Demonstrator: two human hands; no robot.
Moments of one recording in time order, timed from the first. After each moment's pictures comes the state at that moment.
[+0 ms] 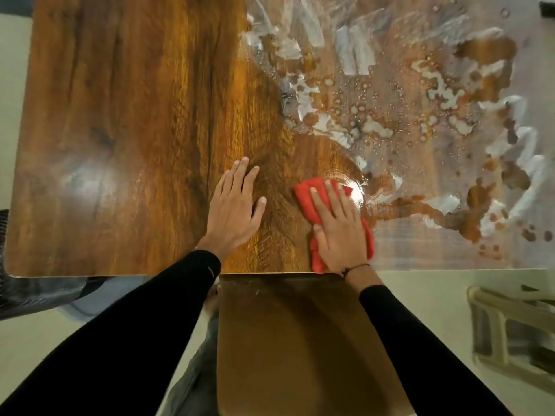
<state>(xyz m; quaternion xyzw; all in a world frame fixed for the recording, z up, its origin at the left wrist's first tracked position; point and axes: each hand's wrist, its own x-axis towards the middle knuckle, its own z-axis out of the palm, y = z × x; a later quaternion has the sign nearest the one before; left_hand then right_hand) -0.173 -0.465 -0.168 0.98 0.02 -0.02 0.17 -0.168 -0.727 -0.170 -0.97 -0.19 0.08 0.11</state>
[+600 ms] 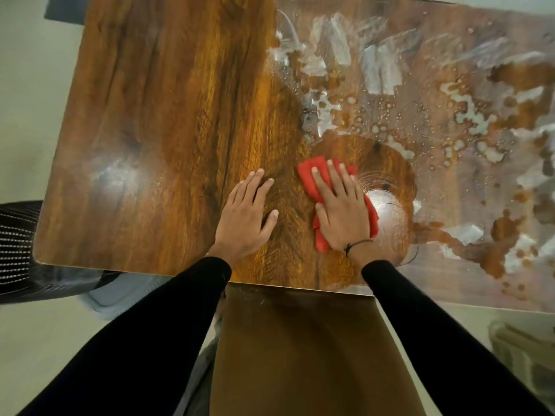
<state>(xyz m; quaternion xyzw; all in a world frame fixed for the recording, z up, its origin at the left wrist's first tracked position) -0.174 -0.465 -0.181 0.99 0.02 -0.01 0.15 -0.091 -0.695 -0.168 -0.96 -0.25 0.08 0.09</state>
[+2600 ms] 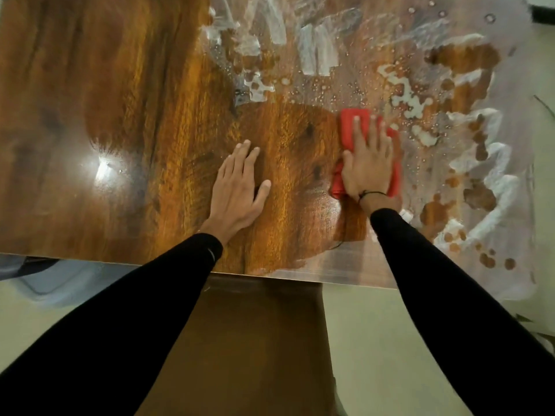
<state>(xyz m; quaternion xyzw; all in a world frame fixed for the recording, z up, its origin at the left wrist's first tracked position) -0.112 -0.595 -0.169 0.98 0.06 -0.01 0.19 0.021 -0.849 -0.156 -0.99 -0.09 0.08 0.09</state>
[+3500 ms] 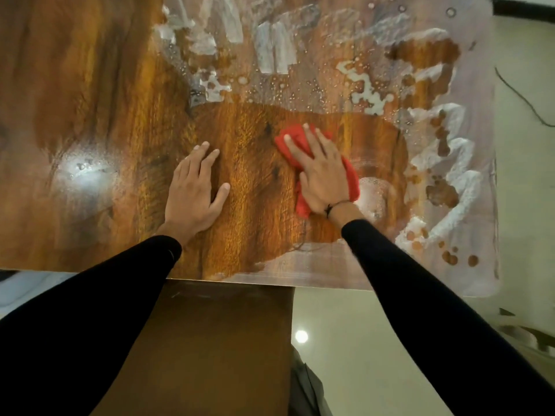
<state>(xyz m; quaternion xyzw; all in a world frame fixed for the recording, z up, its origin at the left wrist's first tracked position) -0.110 -0.603 -0.183 0.99 0.07 0.01 0.15 0.008 -0.874 -0.153 -0.95 -0.28 0.11 0.08</state>
